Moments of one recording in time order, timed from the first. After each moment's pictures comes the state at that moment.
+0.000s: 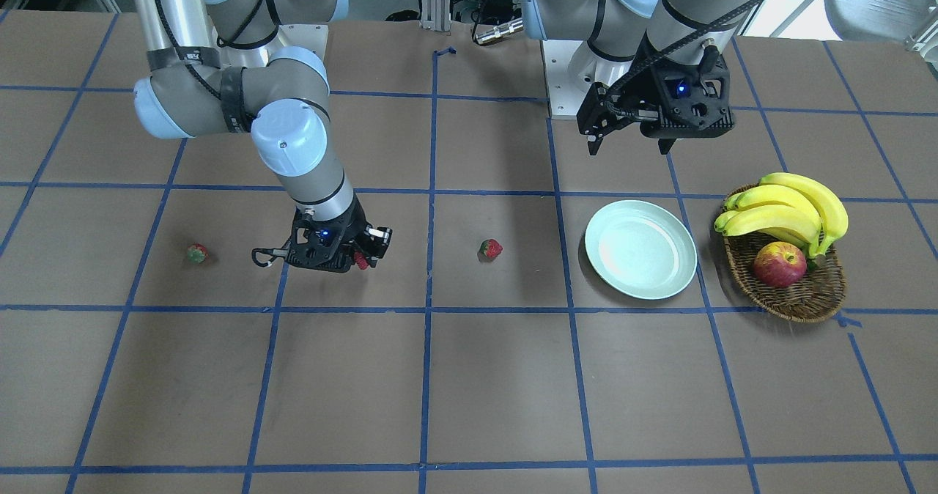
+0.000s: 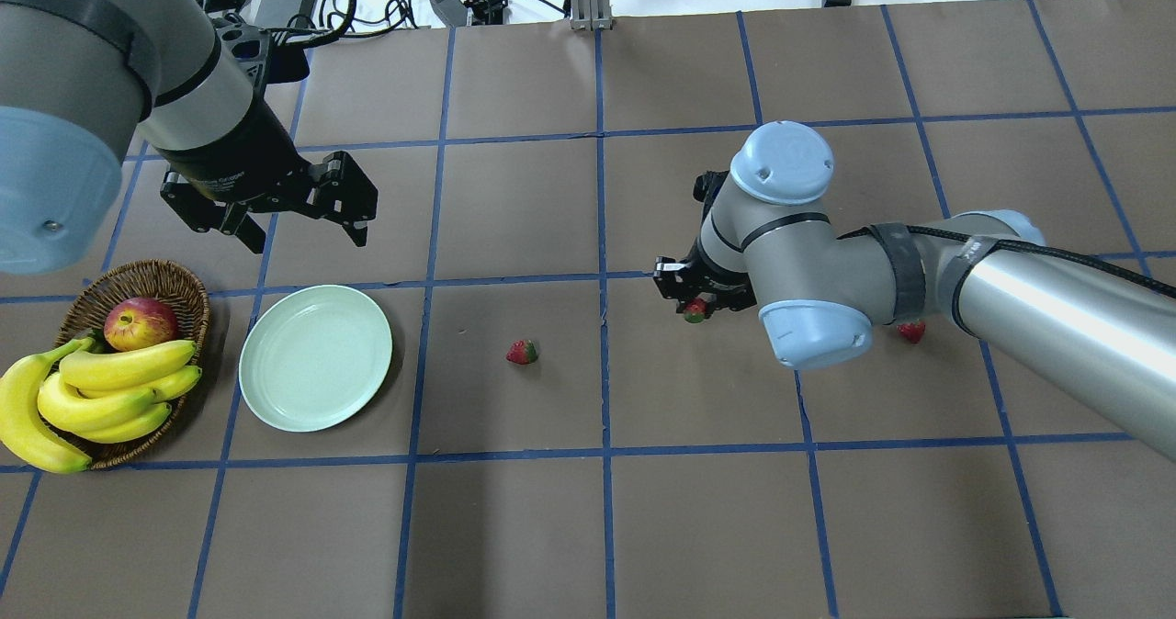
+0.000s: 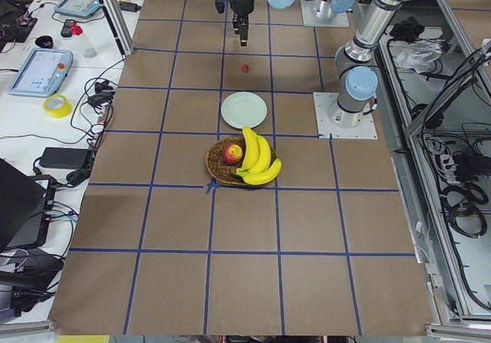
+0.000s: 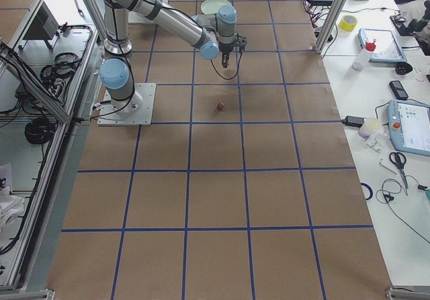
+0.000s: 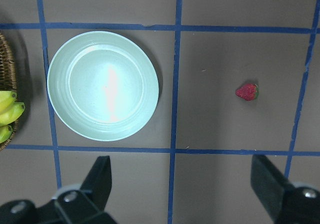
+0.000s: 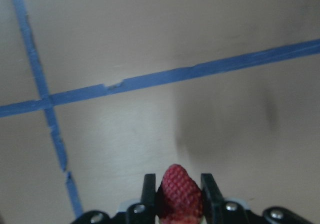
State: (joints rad) left arm -1.56 -1.49 -1.71 -1.53 1.58 -0.03; right arm 1.77 -1.27 2.02 -2.37 -1.39 0.41
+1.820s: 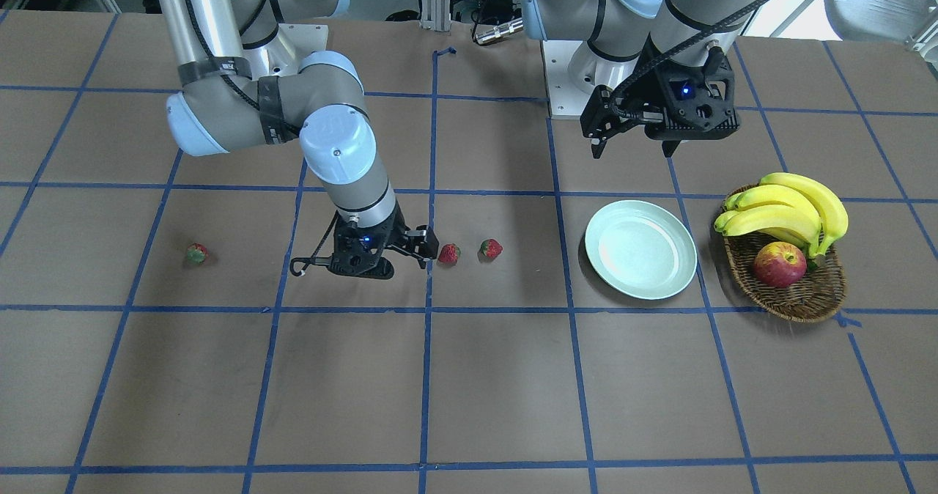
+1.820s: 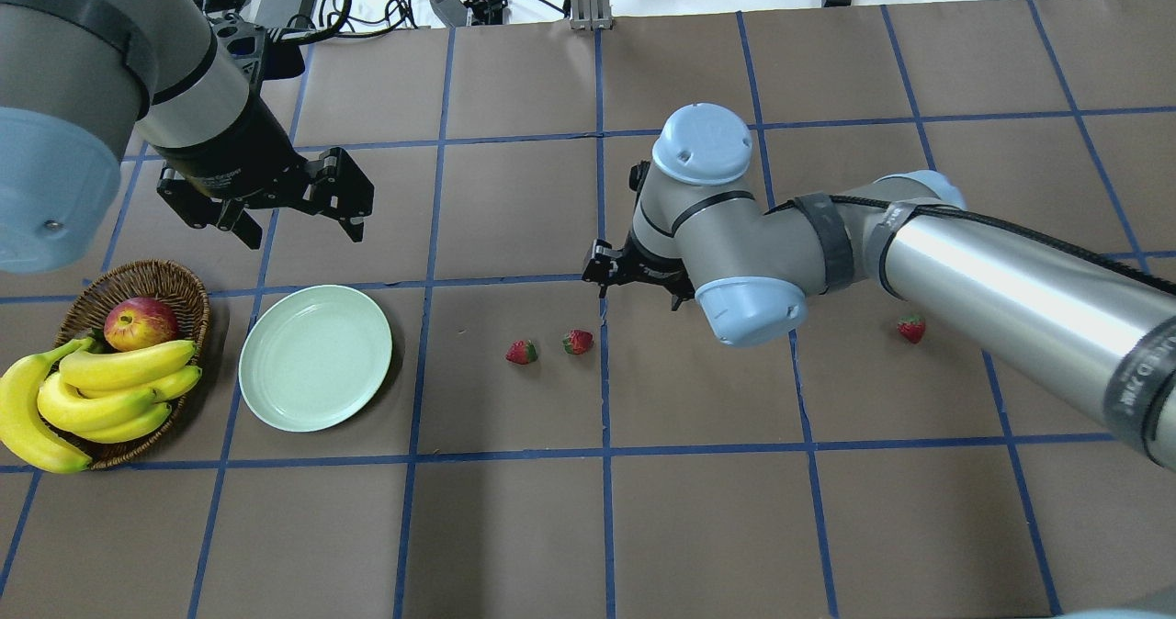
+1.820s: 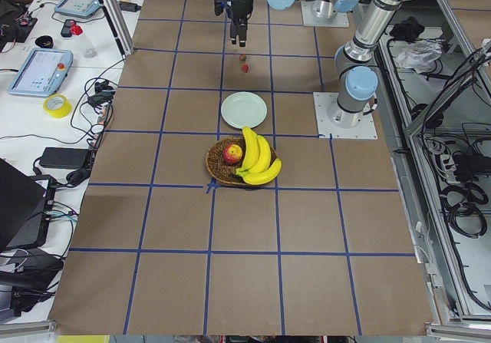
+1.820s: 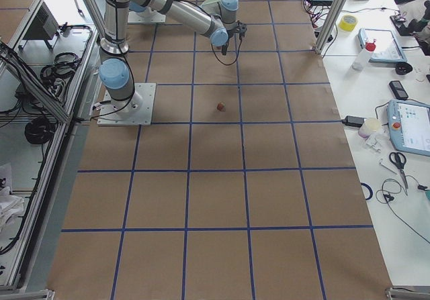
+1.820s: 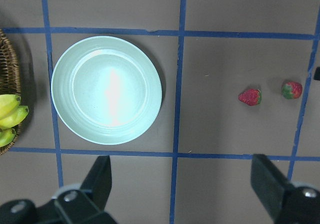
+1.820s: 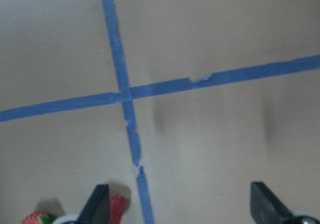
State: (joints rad) left arm -1.55 -1.49 -1.71 -1.52 1.59 -0.03; right arm 1.81 -1.24 1.90 -2.27 -1.45 0.38
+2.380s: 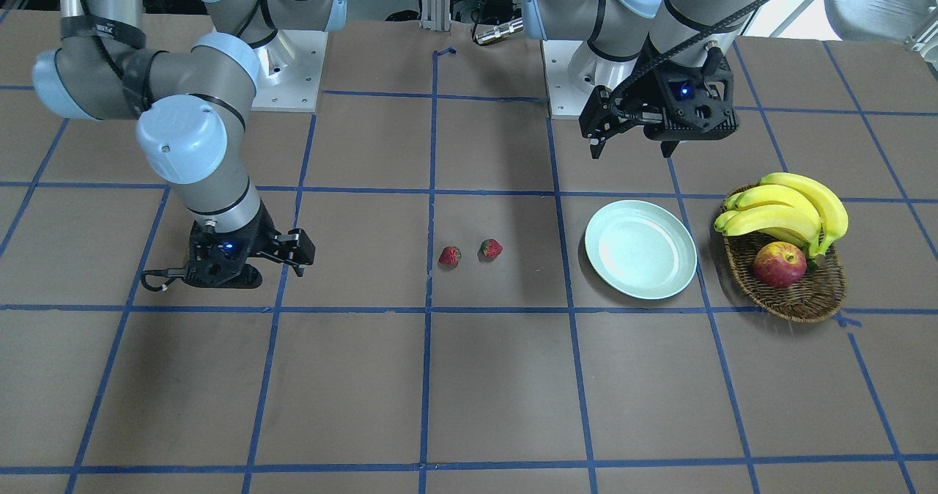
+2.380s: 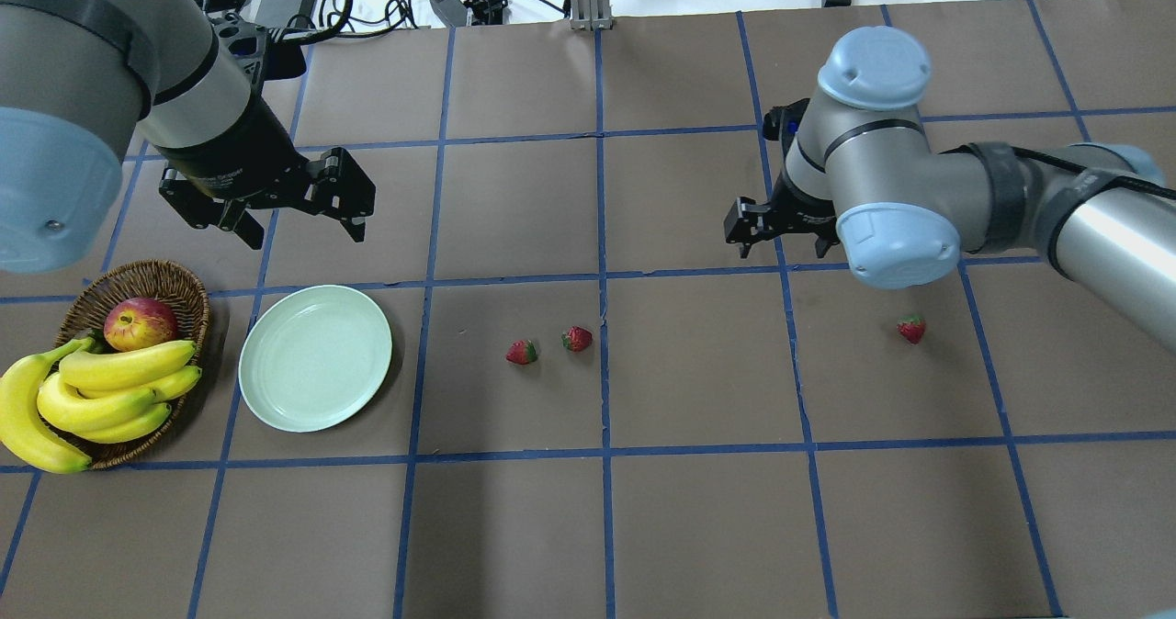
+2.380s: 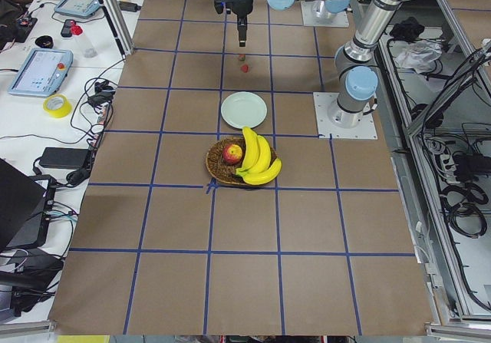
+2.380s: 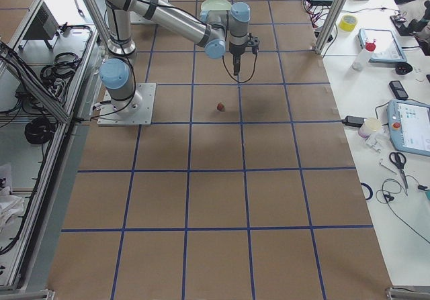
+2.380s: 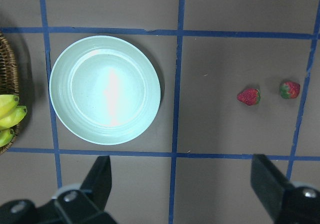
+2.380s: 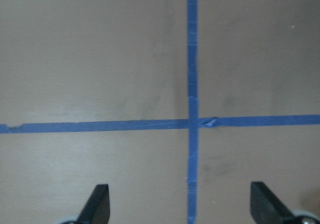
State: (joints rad) left arm -1.55 -1.49 -1.71 -1.51 1.58 -0.03; right arm 1.54 -1.34 1.93 -2.18 -1.57 -0.03
